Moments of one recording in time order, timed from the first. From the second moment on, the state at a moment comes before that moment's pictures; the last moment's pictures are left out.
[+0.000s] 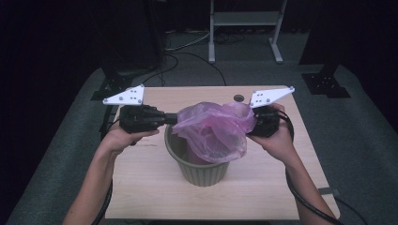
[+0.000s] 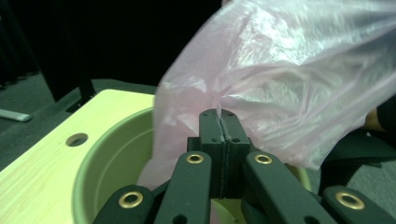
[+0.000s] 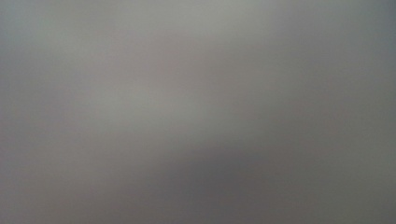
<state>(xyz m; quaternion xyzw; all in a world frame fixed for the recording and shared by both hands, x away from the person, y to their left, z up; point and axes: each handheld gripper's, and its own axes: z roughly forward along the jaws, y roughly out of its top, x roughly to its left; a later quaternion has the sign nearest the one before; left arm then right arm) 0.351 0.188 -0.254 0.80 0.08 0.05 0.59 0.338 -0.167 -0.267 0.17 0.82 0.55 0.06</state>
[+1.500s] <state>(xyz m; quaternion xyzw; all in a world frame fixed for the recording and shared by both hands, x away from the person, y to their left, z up) 0.353 0.284 -0.299 0.76 0.22 0.05 0.61 0.345 -0.248 -0.295 0.26 0.86 0.44 0.04</state>
